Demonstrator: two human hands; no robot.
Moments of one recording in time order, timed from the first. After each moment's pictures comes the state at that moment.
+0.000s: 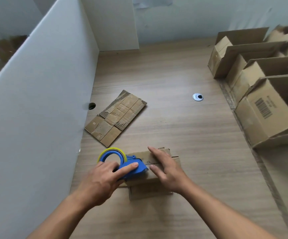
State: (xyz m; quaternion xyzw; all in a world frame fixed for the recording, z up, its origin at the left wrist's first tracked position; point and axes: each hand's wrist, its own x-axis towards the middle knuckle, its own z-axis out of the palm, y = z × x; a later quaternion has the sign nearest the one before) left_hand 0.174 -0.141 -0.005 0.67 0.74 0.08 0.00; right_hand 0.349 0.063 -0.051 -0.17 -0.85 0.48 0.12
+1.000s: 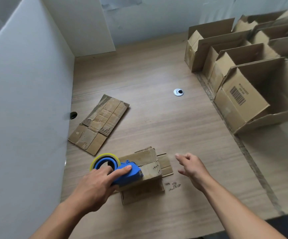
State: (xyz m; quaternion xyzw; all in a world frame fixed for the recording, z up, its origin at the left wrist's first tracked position) left_hand 0.178 -0.115 0.007 0.61 0.78 -0.03 0.14; right_hand 0.412 0.117 -0.083 -0.55 -0.49 0.67 0.13
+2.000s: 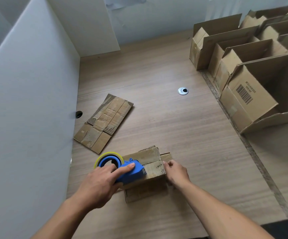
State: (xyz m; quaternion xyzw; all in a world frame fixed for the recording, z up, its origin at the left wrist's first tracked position) left_hand 0.181 -0.112 0.010 0.61 0.78 -0.03 0.13; right_hand 0.368 0.079 -0.108 -0.57 -0.67 0.46 -0.06
